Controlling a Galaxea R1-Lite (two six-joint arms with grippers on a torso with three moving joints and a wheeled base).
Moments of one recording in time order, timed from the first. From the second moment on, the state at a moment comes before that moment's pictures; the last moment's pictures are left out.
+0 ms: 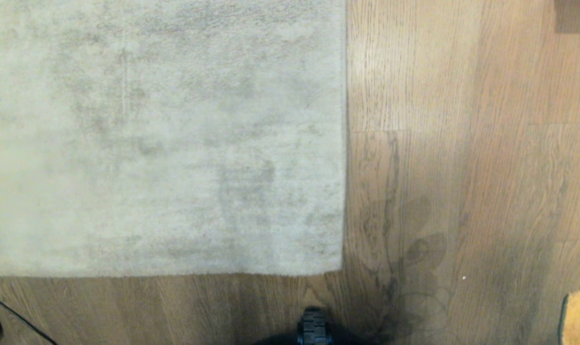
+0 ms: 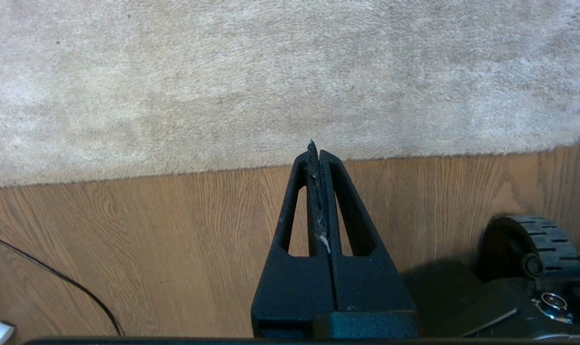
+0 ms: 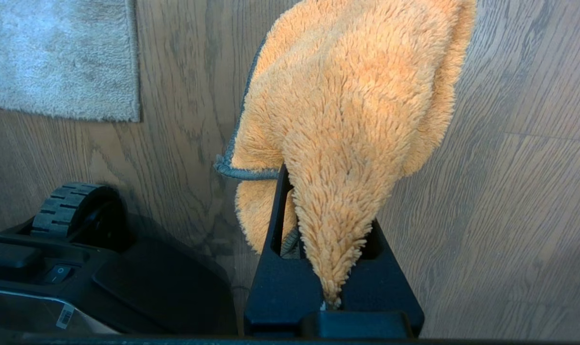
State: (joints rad) left arm 0.00 0.00 0.00 0.00 -0.01 0.03; right arm 0.00 0.00 0.00 0.01 0.07 -0.13
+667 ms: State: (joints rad) left arm 0.00 0.00 0.00 0.00 0.00 0.03; right arm 0.00 0.00 0.00 0.01 0.07 -0.13
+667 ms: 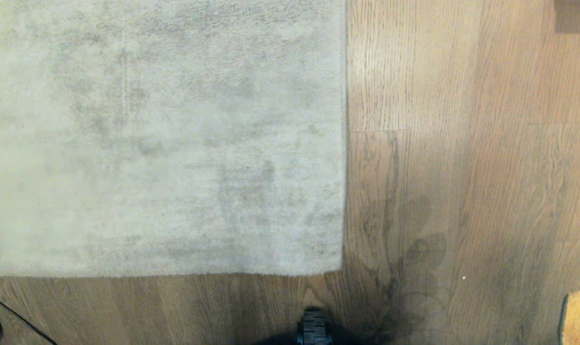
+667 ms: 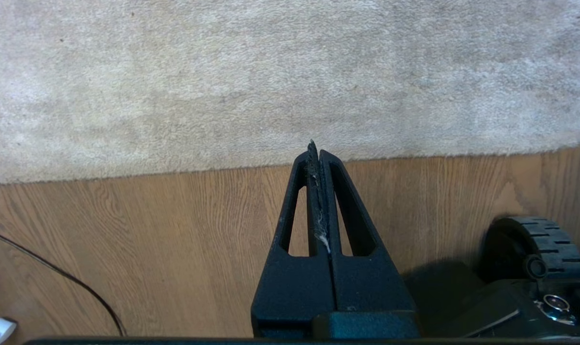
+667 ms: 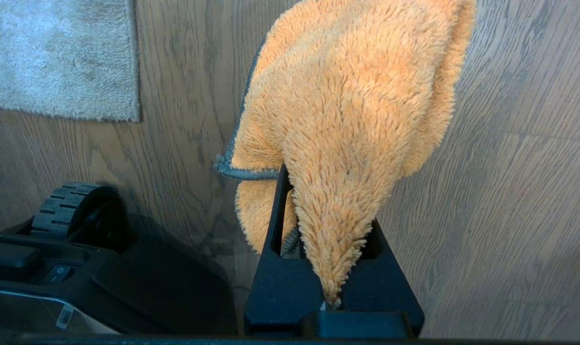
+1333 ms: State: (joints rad) left arm 0.00 0.00 0.00 0.00 0.00 0.03; right arm 0.00 0.00 0.00 0.01 0.07 -0.13
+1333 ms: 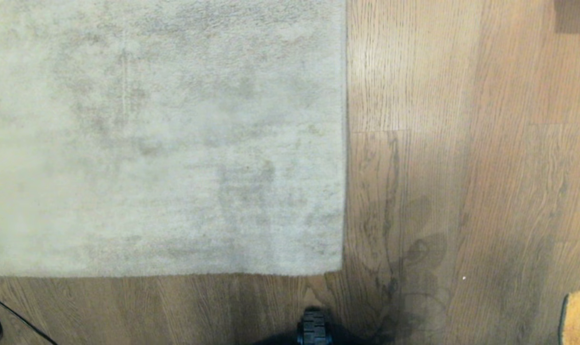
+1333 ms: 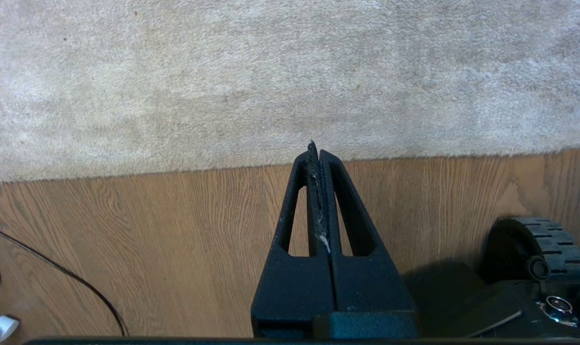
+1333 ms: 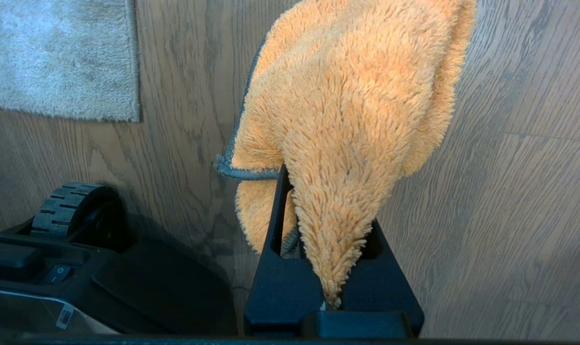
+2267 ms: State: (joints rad) left arm 0.00 0.00 0.00 0.00 0.00 0.03; right arm 0.00 0.00 0.00 0.01 0.07 -0.13
